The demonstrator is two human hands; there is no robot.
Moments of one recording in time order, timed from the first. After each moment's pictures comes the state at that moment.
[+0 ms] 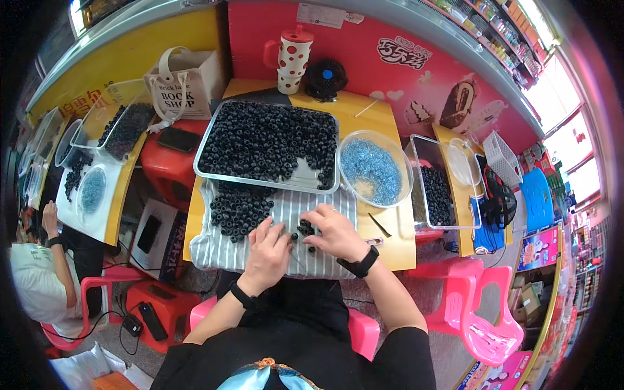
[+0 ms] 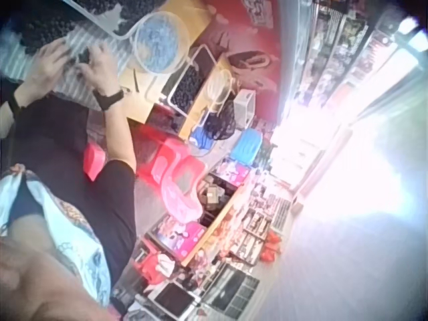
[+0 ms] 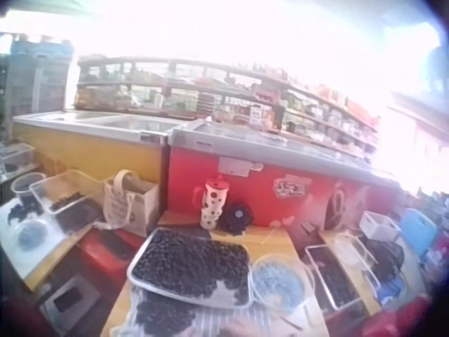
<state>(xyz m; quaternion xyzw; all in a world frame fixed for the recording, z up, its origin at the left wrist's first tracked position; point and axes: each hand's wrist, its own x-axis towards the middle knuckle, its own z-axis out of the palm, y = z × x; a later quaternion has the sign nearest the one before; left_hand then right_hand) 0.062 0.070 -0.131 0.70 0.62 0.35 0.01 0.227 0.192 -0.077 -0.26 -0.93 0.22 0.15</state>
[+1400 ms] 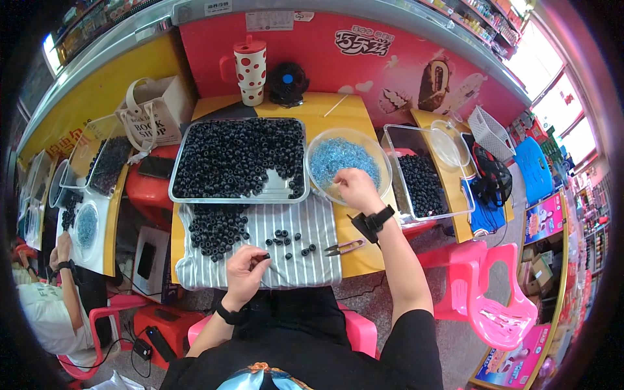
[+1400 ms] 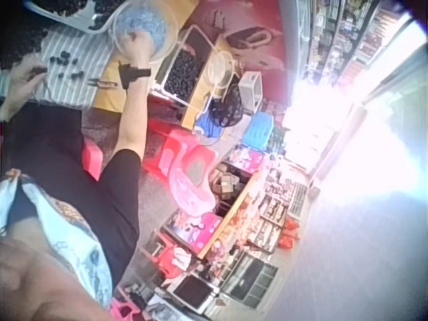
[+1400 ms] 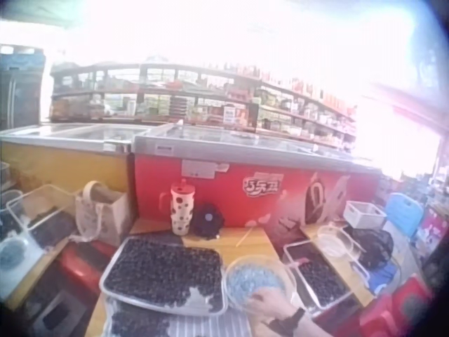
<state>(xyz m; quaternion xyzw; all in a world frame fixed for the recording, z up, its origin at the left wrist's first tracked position) 0.065 0.073 -0.138 0.51 0.54 0.58 0.32 0.302 0.311 -0.084 -0.46 -0.84 0.20 0.20</state>
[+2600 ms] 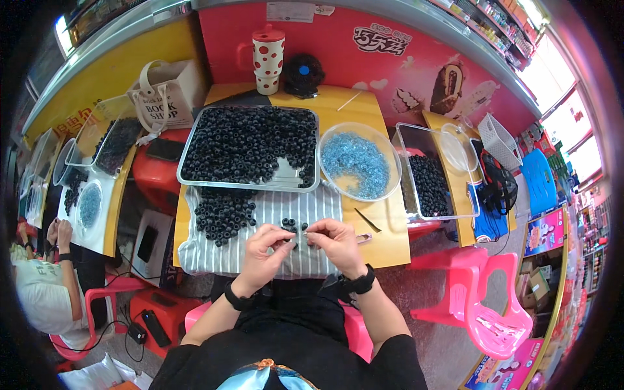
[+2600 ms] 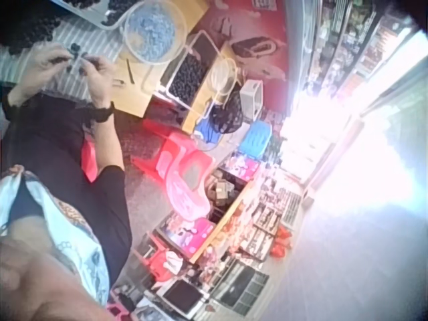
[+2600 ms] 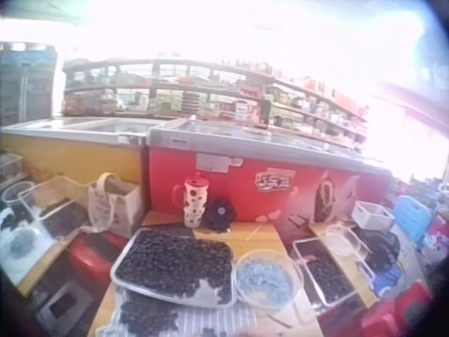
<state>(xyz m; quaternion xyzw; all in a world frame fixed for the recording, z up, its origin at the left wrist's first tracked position) 0.086 0.089 -0.108 0.55 0.51 0.57 0.34 0.268 0.163 -0.099 -0.38 -0.55 0.65 0.36</state>
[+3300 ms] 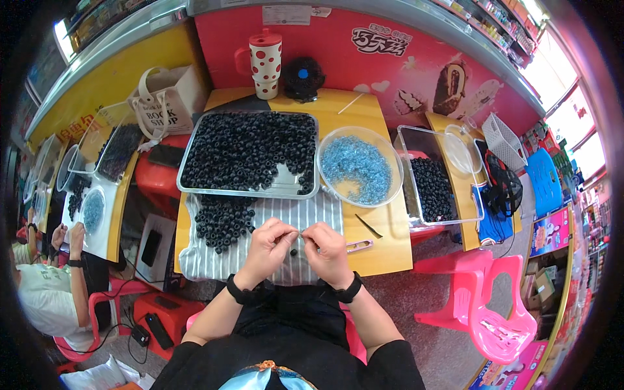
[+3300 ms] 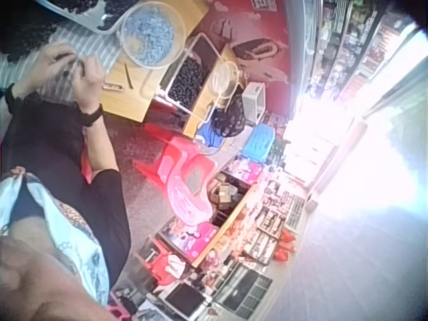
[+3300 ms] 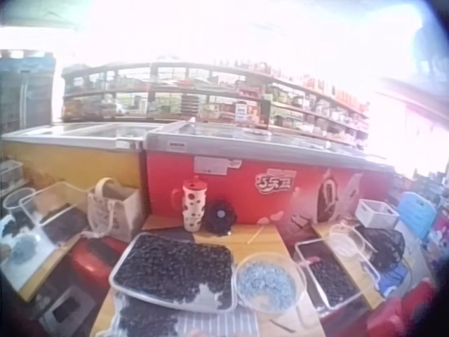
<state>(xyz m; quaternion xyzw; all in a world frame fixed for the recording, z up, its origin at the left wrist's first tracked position) 0.087 0.121 -0.107 0.58 0.52 0.54 0.32 0.245 0.161 -0.099 -0.35 -0.76 0.32 0.44</state>
